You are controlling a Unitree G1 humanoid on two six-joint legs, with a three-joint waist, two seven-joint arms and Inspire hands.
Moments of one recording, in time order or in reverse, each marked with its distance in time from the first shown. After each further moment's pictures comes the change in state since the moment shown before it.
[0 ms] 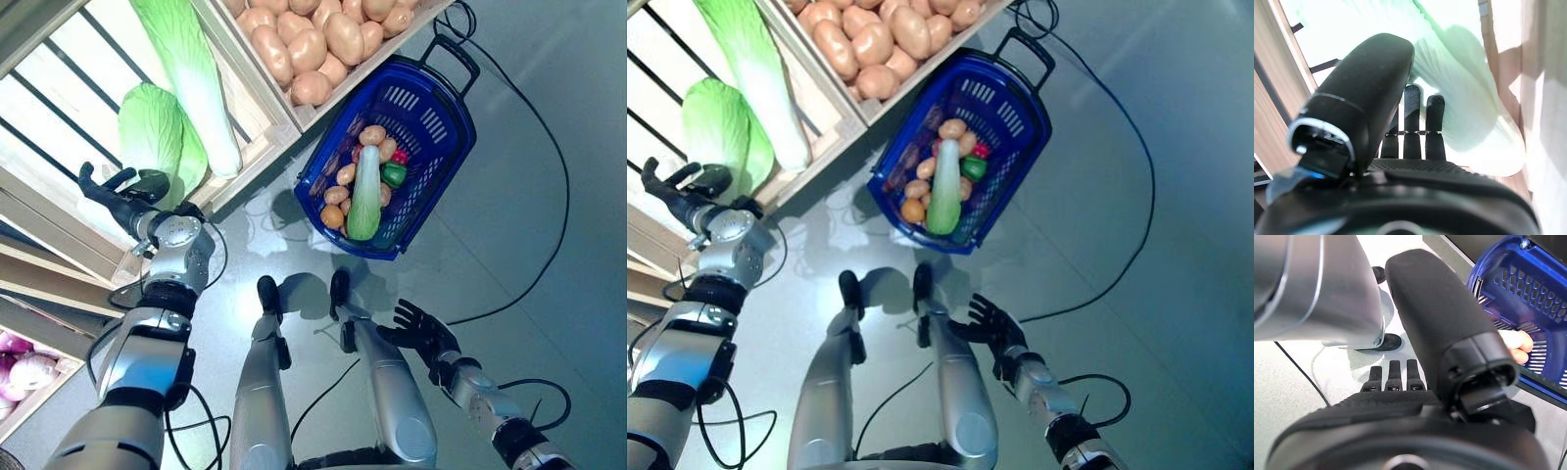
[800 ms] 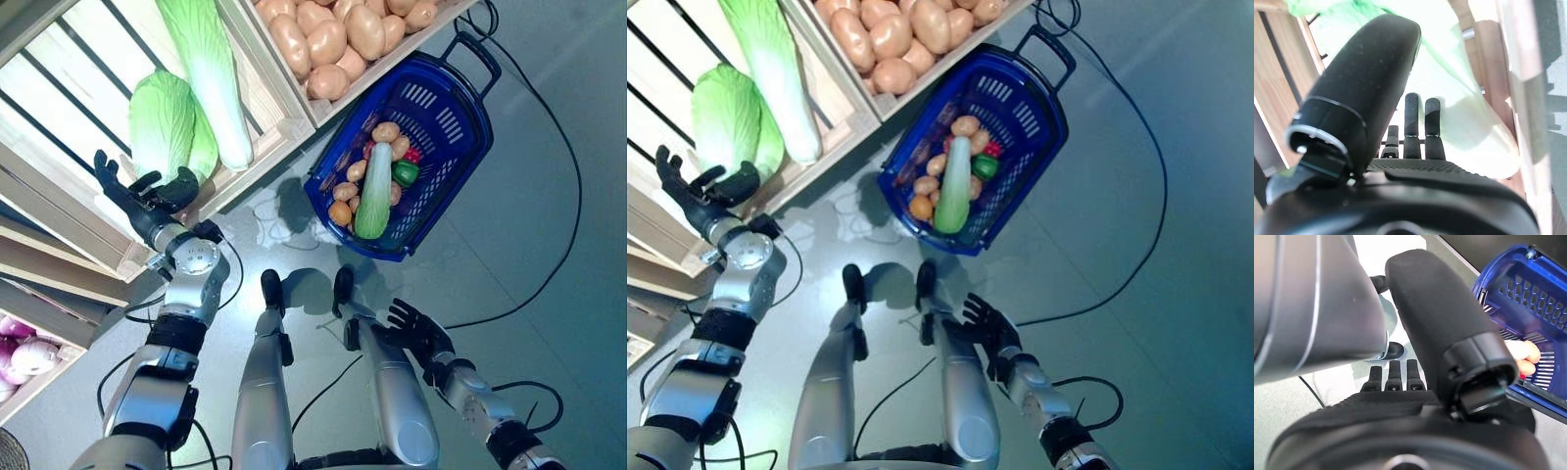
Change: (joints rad) left arm 0.261 -0.047 0.013 -0.383 0.207 -0.029 -0.021; right arm 0.032 0.037 -0.011 -0.022 -0.008 -0.018 -0.008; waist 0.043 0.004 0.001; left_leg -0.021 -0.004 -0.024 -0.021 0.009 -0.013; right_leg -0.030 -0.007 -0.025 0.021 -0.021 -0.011
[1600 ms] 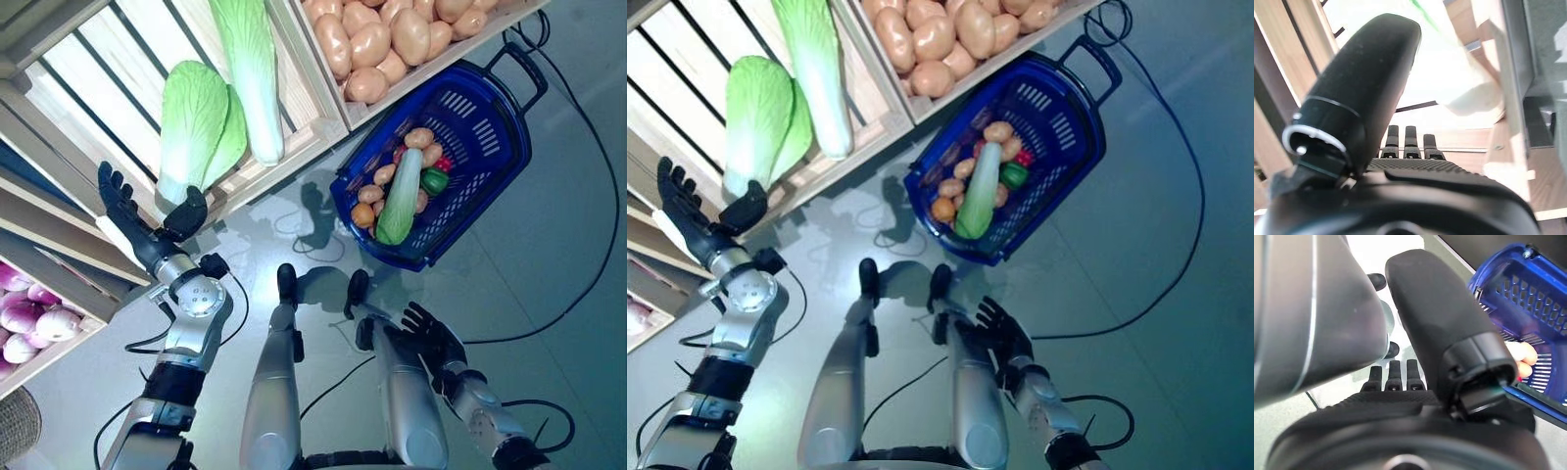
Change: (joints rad) left arm 0.249 -0.032 0.037 -0.252 0.143 -0.001 0.000; right arm 0.076 0.006 -0.072 -0.031 0.000 -0.054 -0.023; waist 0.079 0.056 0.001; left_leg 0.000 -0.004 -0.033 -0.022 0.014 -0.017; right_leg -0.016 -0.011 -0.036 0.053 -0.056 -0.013
